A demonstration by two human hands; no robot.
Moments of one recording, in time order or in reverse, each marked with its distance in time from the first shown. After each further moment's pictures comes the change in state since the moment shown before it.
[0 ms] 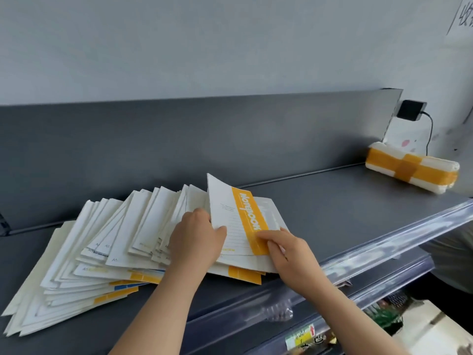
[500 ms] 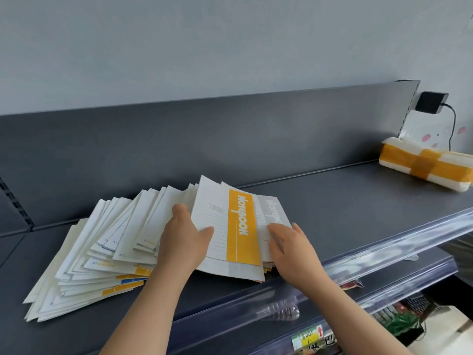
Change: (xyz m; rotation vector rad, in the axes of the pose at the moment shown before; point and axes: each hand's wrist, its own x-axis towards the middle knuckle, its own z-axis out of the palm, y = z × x) left_hand -0.012 -0.013 -0.013 -0.186 0.018 -0.088; right_hand 0.007 0.004 0.000 -0.123 0.003 0.019
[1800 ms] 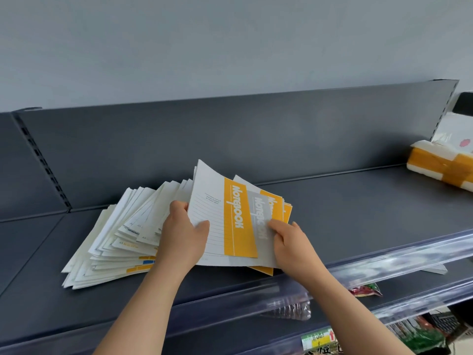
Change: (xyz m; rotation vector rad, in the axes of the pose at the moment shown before) left_hand -0.023 -0.007 -0.024 -0.183 0.084 -0.096; right_hand 0.003 -0.022 0.009 0.213 -0.079 -0.009
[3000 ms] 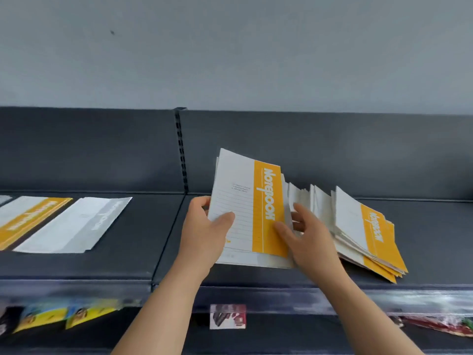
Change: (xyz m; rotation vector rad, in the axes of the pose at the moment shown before) left_hand -0.026 -0.094 -0.187 -0.480 0.123 -0.075; right_hand -0.040 -0.185 0.113 0.252 0.001 -0.039
